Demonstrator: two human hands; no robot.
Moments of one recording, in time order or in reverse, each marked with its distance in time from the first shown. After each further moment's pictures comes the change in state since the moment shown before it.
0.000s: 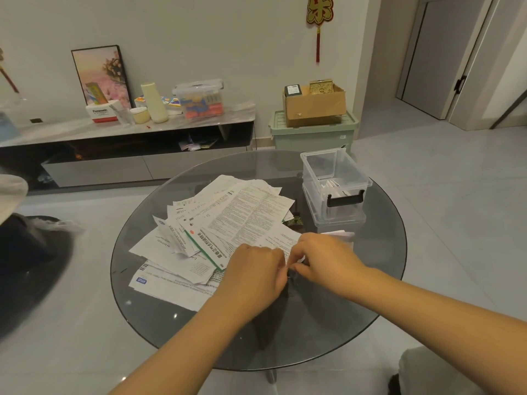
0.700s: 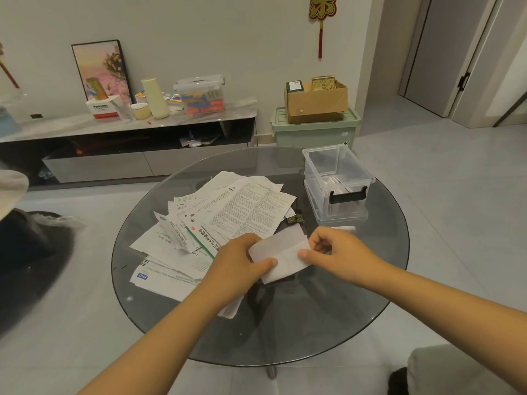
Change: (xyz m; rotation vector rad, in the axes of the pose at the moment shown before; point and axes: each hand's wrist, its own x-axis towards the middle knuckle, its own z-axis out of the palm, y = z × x) left_hand -0.006 -0.026 0.000 -0.682 -0.034 -0.376; right_hand -0.010 0.020 -0.001 0.570 0.042 0.215
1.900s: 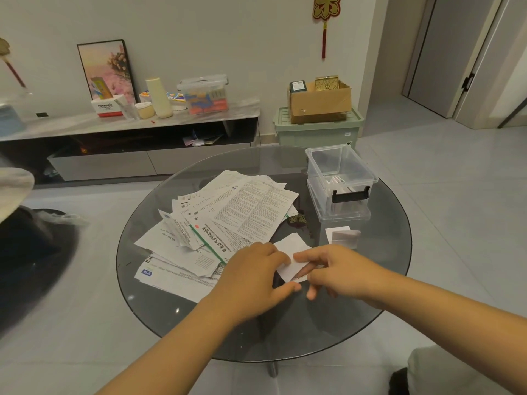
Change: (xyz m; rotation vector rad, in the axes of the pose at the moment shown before) left_hand -0.009 -0.004 0.018 0.544 -0.029 0.440; right_hand -0.022 -0.023 0.007 0.127 -0.300 0.202
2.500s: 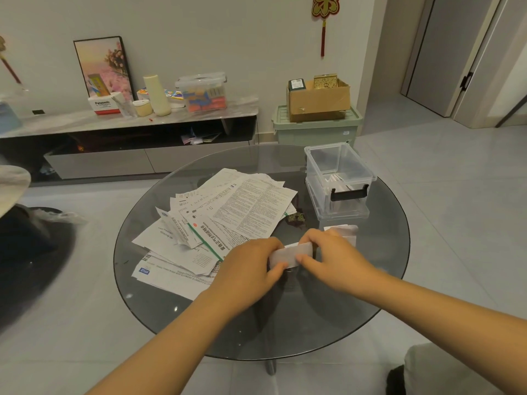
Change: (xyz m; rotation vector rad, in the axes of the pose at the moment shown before) left_hand 0.007 -0.001 -0.005 -0.179 0.021 -0.124; right_hand 0.020 0.014 0.001 -0.353 0.302 -0.224
